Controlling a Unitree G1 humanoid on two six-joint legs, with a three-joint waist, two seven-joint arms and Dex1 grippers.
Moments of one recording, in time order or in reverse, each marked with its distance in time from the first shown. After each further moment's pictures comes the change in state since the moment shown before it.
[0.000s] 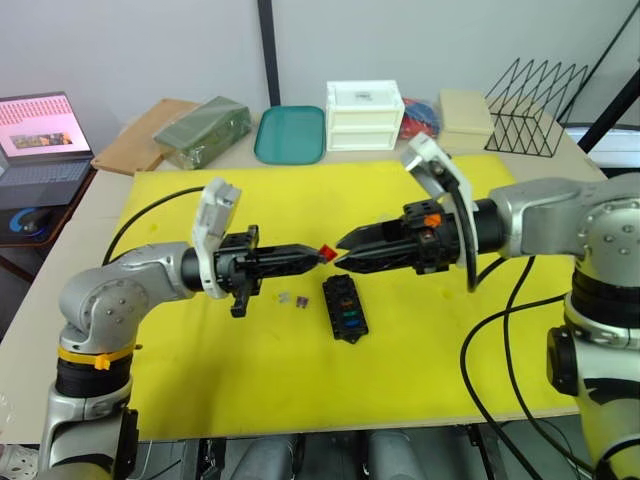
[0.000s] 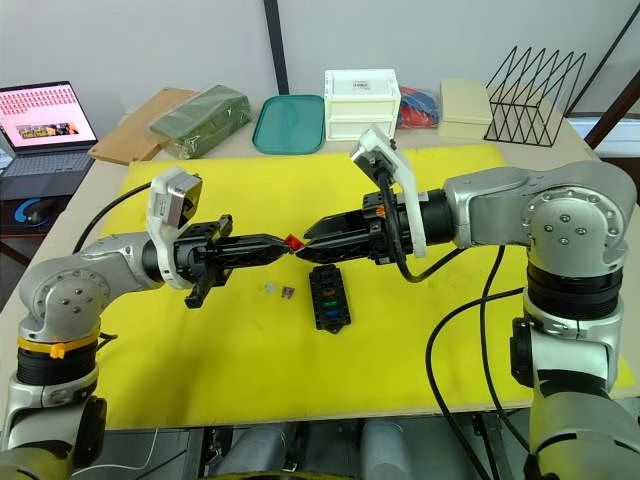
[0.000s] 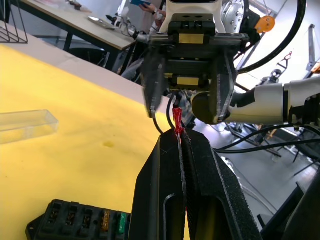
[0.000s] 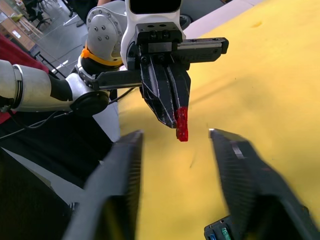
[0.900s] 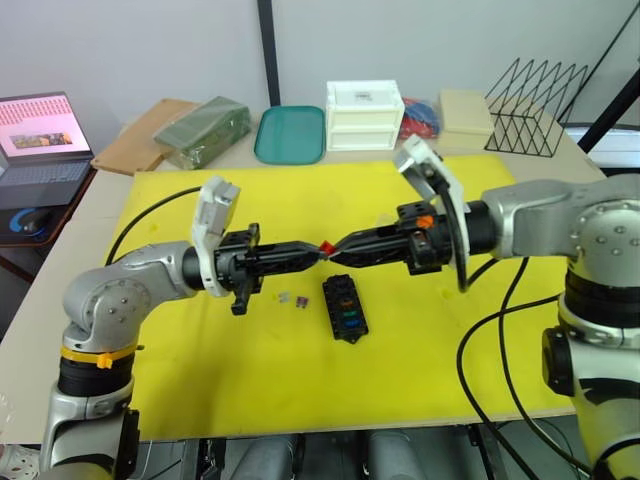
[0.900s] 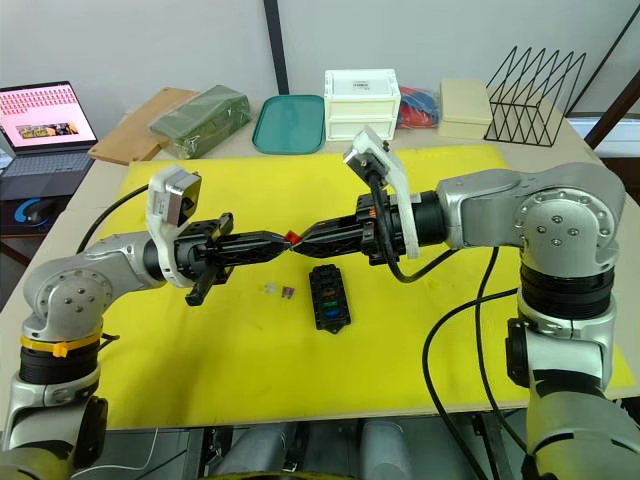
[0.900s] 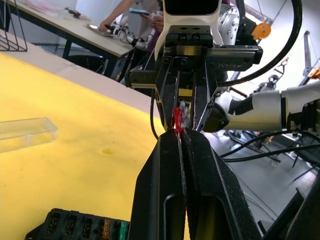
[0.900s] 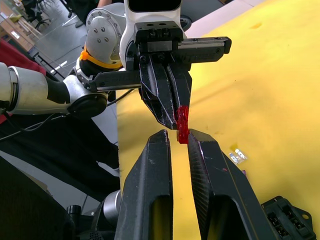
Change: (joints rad) left arm 0.000 -0.003 -0.008 0.014 -0.017 -0.025 0.002; right arm 0.000 0.019 0.017 0.001 0.015 -0.014 -0.035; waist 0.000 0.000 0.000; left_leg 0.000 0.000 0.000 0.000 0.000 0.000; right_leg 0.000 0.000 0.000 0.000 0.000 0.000
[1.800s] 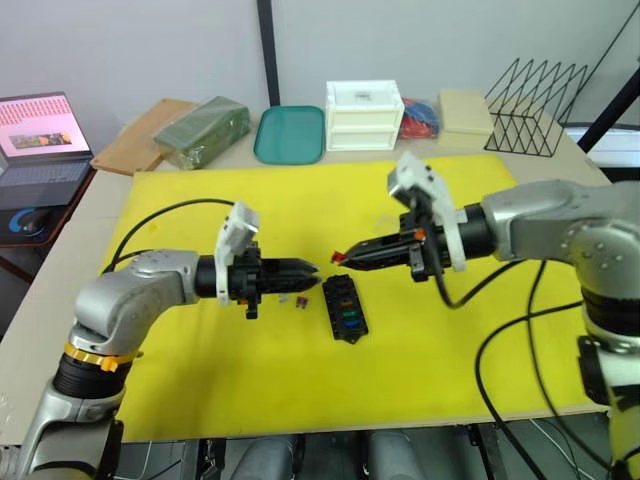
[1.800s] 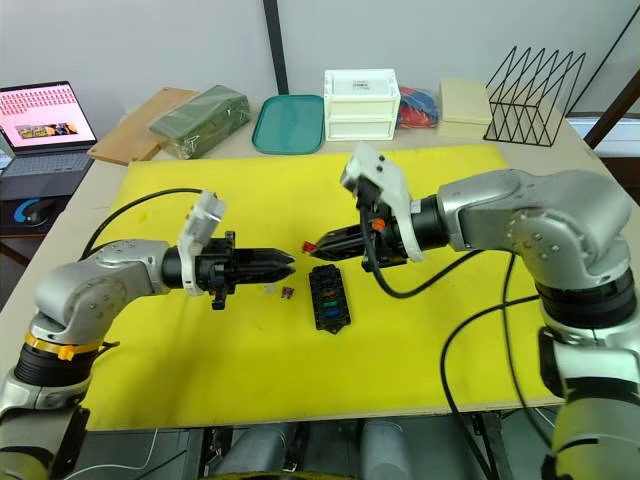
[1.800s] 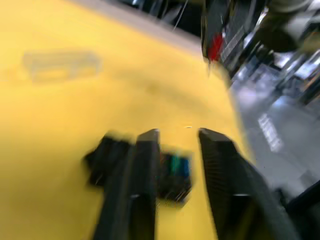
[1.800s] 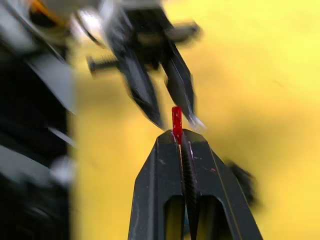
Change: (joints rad) left arm 0.055 0.132 -0.252 0.069 0.370 -0.253 -0.051; right arm 0.060 -0.247 0.313 -0.103 -0.370 -0.340 0.220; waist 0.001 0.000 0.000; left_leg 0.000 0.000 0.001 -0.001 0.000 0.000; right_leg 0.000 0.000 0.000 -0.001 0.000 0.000
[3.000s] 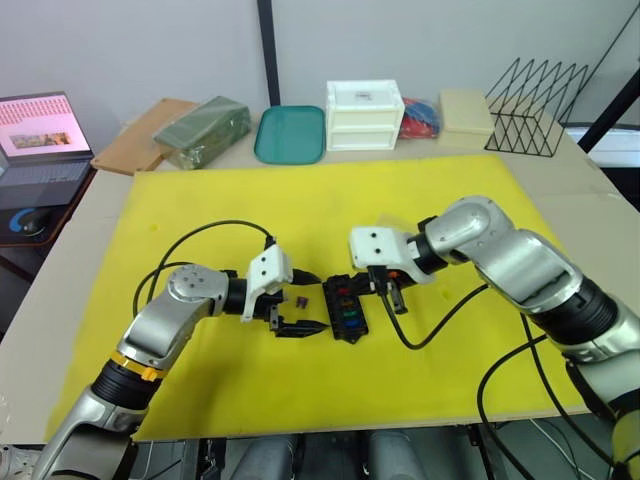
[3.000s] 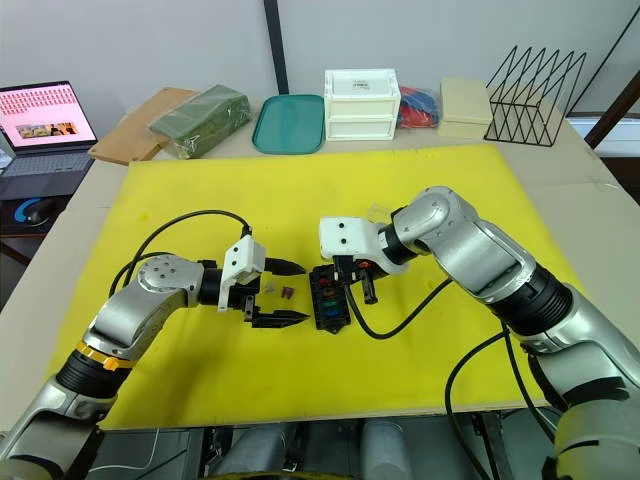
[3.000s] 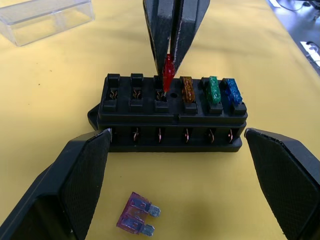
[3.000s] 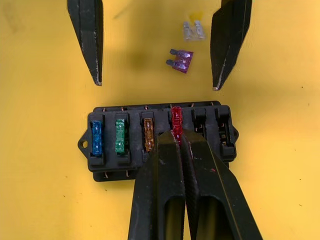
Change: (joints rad) left arm 0.031 -0.095 -0.140 0.096 0.309 -0.310 -0.068; right arm -0.024 0.086 0.328 0.159 -0.661 -0.423 0.382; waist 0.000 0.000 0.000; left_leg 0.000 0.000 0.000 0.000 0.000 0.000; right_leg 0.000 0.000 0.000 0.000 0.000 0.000
